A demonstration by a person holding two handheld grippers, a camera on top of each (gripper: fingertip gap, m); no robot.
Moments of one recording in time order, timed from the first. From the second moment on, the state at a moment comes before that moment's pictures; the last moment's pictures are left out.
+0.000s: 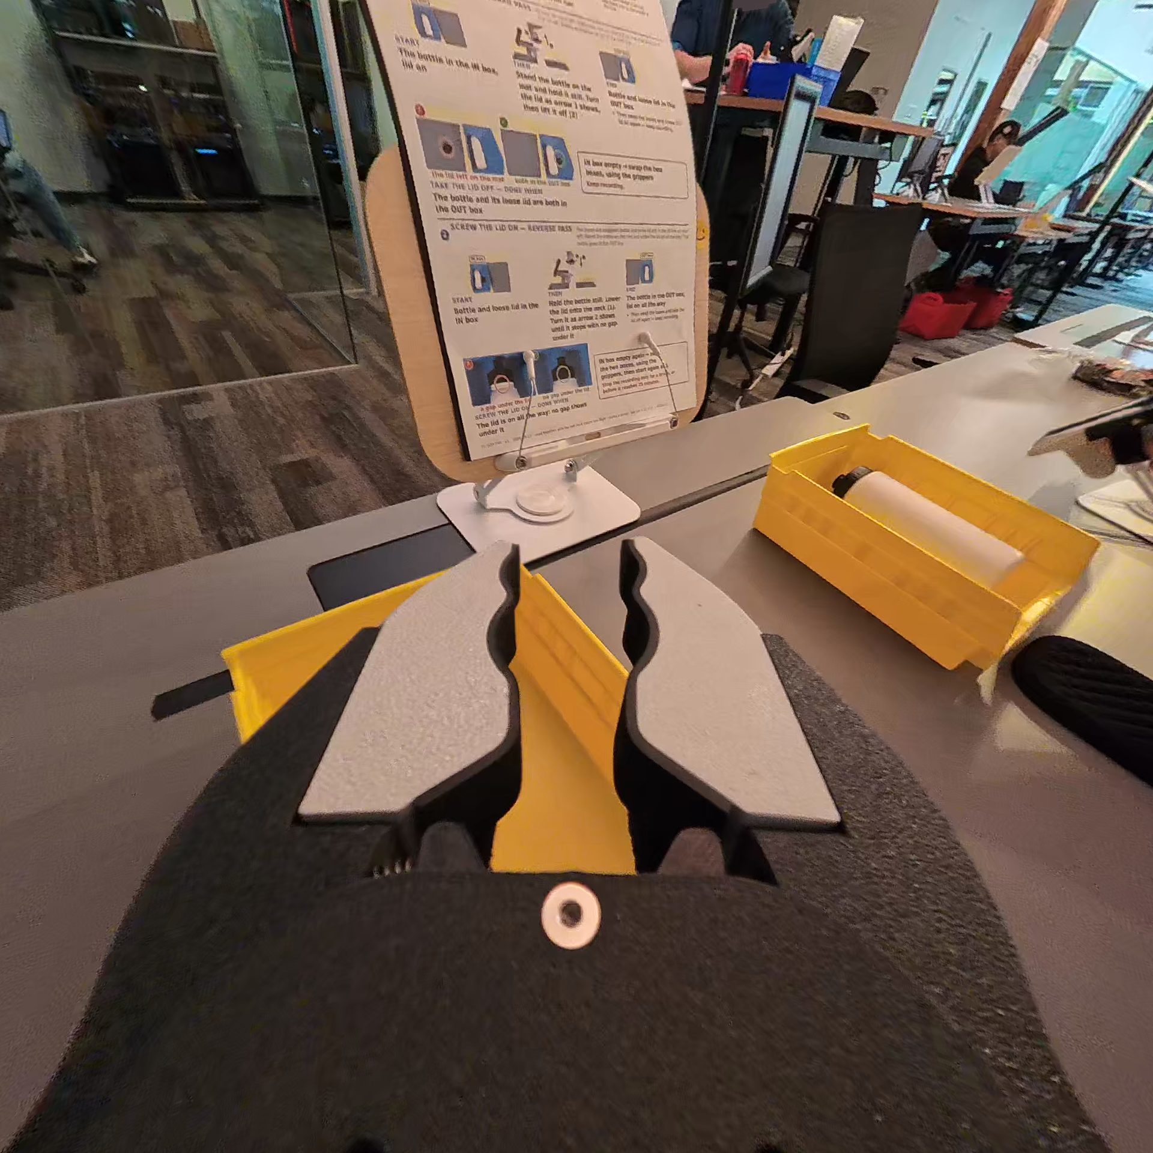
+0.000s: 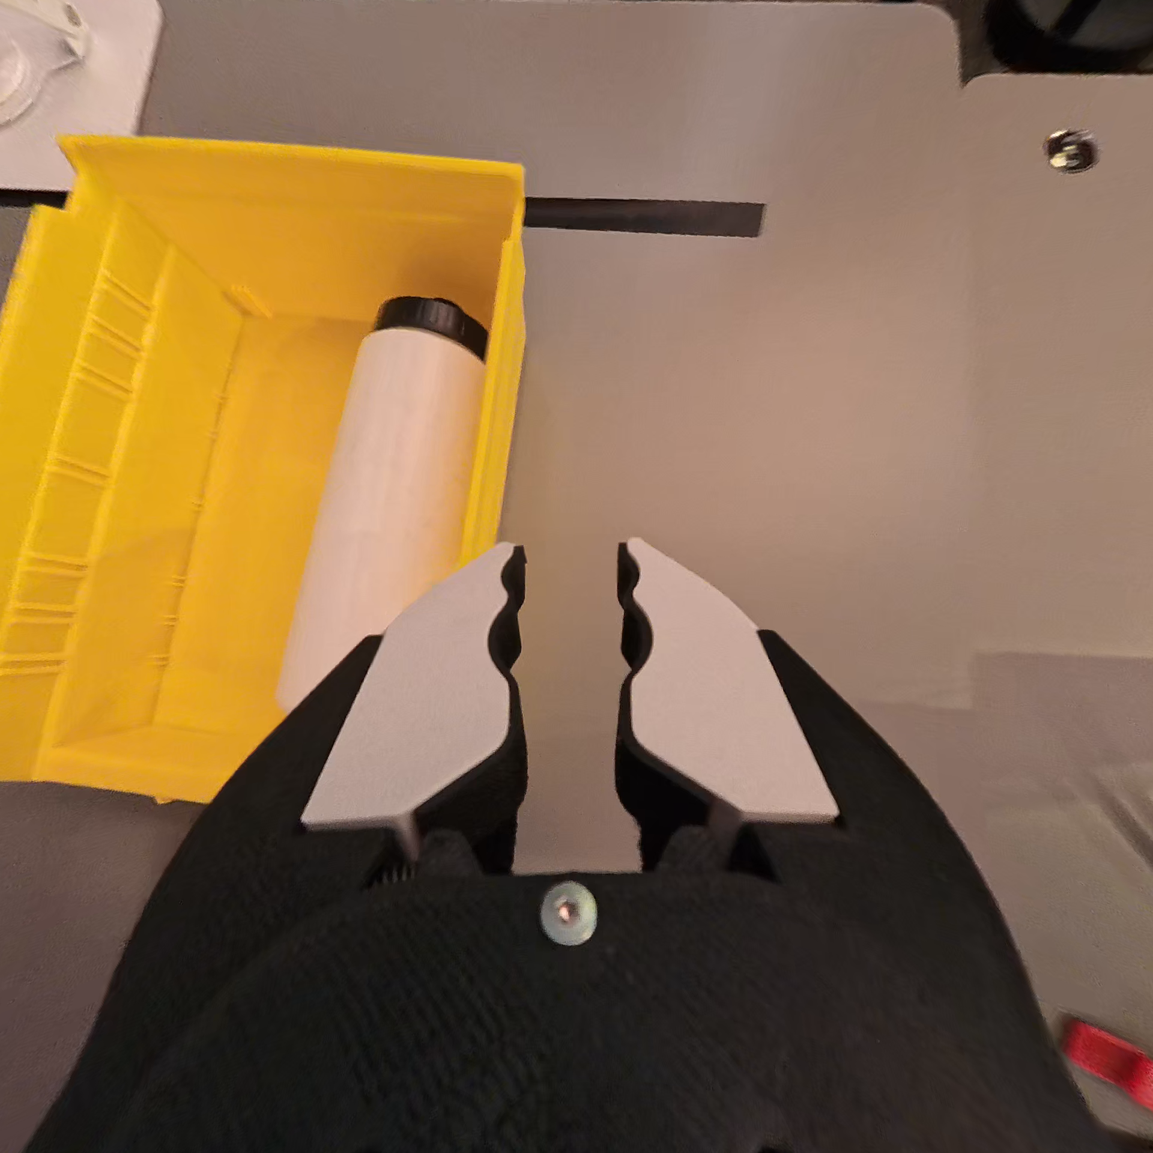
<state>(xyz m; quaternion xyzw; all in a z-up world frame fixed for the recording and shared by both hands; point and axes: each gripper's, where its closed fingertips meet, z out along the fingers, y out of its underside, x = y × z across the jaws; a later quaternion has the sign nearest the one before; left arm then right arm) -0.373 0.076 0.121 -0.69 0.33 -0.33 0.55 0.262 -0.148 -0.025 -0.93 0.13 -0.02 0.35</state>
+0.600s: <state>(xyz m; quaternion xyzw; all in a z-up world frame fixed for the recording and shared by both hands) -0.367 0.065 0.131 -0.67 0.35 -0.34 0.56 0.296 -0.134 -0.070 -0.99 0.08 0.06 0.08</state>
